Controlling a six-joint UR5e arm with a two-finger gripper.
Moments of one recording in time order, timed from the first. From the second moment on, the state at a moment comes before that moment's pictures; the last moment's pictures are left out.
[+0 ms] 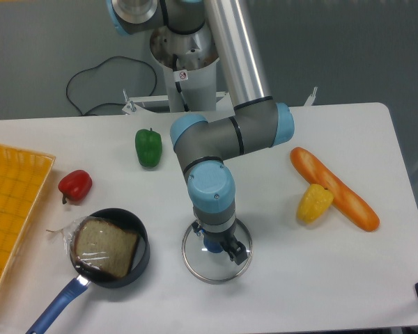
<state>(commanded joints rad) 2.37 -2.15 -1.52 -1.01 1.63 1.21</state>
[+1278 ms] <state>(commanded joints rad) 2.36 -2.15 -1.54 -1.02 1.63 1.19</state>
